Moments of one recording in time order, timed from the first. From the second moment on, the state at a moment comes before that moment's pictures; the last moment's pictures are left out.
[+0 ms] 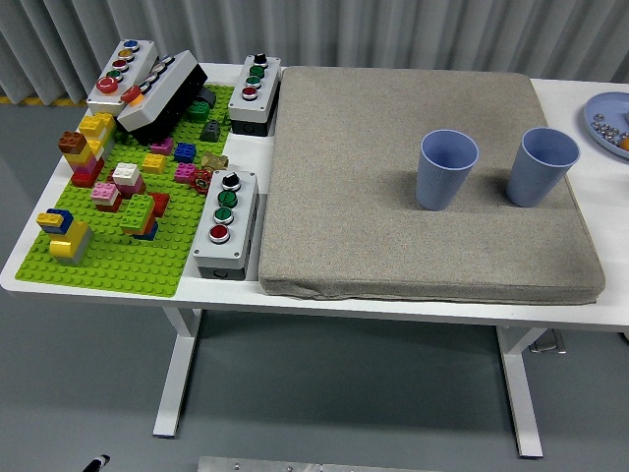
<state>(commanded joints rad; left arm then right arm) -0.09 0.10 -1.12 -0.18 1.04 -0.15 0.05 0.21 -0.27 1.41 1.38 -1.19 -0.43 0.09</state>
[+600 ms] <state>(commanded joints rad) -0.09 0.10 -1.09 -0.18 1.01 -0.16 0.05 0.19 -0.22 1.38 1.17 -1.16 -0.33 0.13</state>
